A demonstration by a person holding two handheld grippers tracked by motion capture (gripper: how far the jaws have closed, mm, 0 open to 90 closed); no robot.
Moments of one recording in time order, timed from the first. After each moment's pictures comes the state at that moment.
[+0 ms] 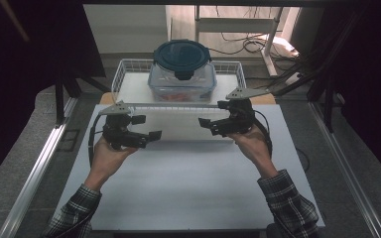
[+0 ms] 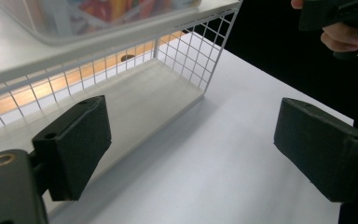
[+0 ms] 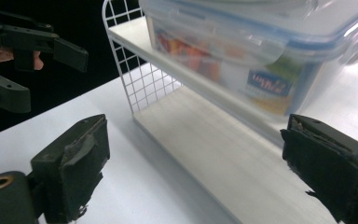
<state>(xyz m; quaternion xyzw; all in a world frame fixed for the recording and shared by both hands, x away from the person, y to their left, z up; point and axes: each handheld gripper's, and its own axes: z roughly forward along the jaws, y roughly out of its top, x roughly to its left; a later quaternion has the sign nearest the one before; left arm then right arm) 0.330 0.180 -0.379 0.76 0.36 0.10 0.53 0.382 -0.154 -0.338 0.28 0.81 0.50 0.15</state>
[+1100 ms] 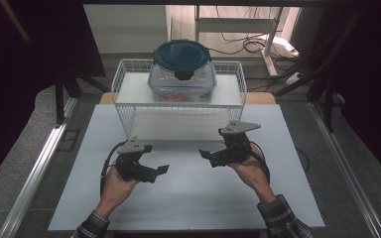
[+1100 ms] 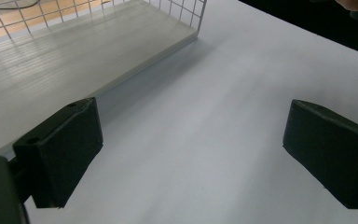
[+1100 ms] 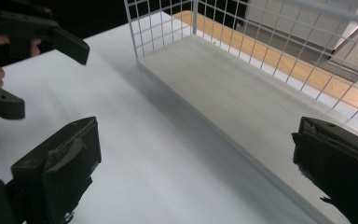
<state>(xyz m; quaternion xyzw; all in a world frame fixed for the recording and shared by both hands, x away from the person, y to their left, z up) 0.293 0.157 -0.461 0.80 0.34 0.11 0.49 0.348 -0.161 -0.411 0.27 0.83 0.46 0.15</state>
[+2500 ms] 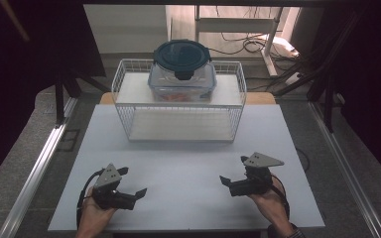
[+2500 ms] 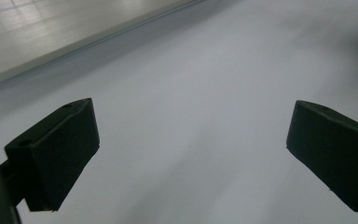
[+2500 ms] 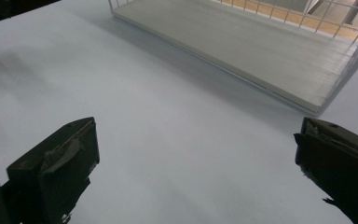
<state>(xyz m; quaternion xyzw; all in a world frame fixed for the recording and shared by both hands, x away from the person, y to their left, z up) 0.228 0.203 -0.505 0.79 0.38 0.16 0.46 0.289 -0.223 -0.462 0.33 0.82 0.44 0.18</state>
